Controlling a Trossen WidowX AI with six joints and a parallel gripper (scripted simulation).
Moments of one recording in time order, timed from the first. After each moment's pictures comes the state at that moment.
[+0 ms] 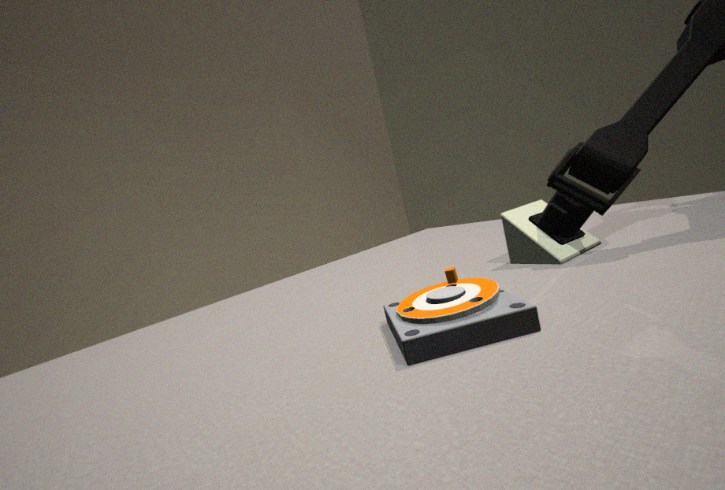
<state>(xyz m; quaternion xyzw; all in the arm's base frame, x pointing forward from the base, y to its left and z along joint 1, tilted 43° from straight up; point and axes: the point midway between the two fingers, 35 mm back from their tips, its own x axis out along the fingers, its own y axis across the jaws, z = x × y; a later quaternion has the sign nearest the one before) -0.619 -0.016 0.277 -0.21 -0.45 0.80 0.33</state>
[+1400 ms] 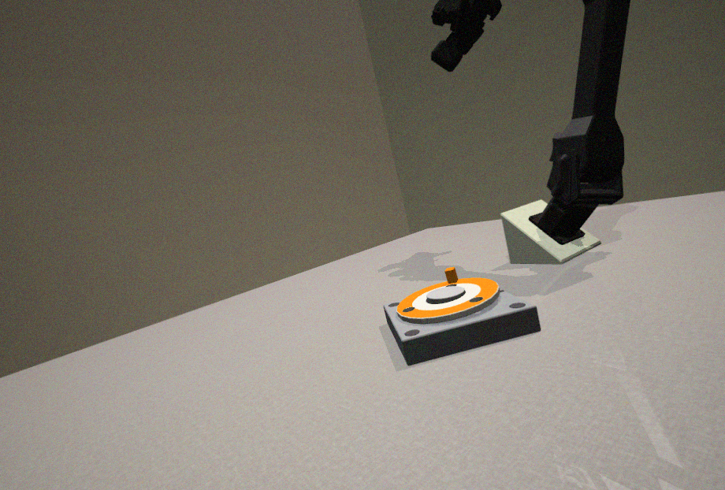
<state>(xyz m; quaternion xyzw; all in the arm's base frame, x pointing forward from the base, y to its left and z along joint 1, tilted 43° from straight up) -0.214 -0.505 0.120 -0.11 -0.62 0.63 -0.46</state>
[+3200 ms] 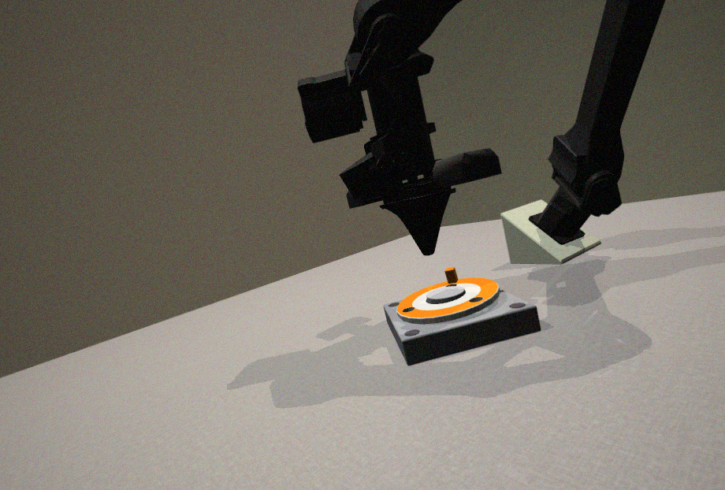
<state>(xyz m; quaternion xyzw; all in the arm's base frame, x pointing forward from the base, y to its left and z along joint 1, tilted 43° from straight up) 0.272 -0.034 0.053 -0.20 -0.64 -0.31 -0.67</state>
